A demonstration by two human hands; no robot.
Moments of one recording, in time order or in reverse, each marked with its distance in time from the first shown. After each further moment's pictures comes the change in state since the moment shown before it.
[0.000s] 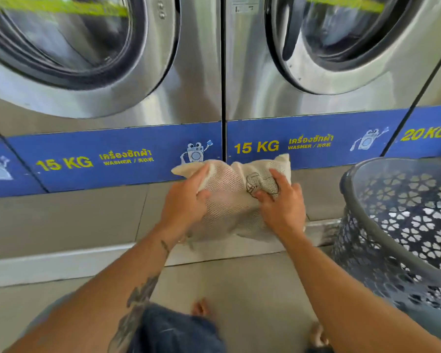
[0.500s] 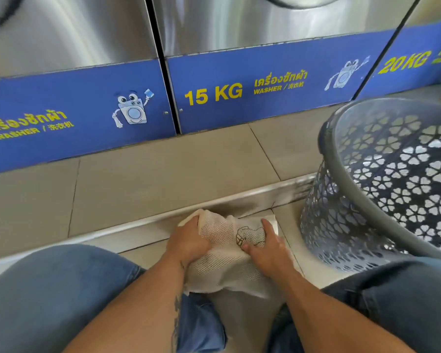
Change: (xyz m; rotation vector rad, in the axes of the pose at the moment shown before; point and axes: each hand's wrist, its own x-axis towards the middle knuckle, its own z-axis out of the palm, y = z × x) left_hand -0.032 -0.030 0.194 0.016 -0.716 -0.412; right_hand -0.049 0.190 0.044 -0.156 -0.468 0.579
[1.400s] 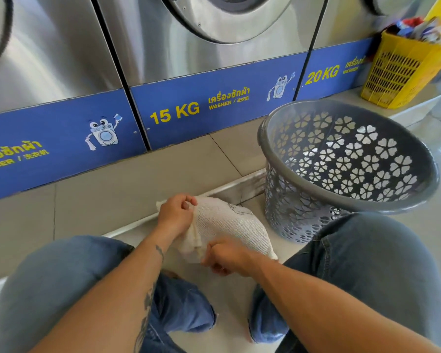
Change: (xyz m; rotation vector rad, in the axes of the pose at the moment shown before) left_hand -0.049 0.055 -0.031 -0.190 0.229 0.293; right_hand -0.099 -0.028 -0.013 0.273 -0.462 -0.100
